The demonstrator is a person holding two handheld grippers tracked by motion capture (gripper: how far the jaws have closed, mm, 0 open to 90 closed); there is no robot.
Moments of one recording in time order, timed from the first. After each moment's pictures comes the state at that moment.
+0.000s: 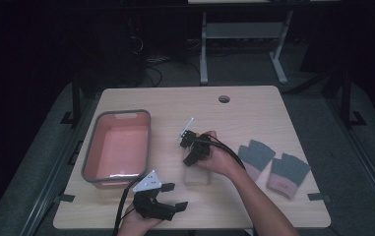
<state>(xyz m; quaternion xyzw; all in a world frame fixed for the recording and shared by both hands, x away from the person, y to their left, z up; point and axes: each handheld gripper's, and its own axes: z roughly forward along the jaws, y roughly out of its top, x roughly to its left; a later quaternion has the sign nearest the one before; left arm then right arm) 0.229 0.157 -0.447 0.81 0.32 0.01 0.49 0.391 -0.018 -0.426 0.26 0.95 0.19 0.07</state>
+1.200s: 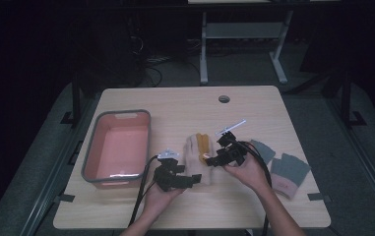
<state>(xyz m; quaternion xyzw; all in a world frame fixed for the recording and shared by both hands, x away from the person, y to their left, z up) 0.299 0.111 -0.449 0.78 0.45 -0.01 0.44 0.359 -0.119 -0.419 0.42 0.85 0.32 0.00</state>
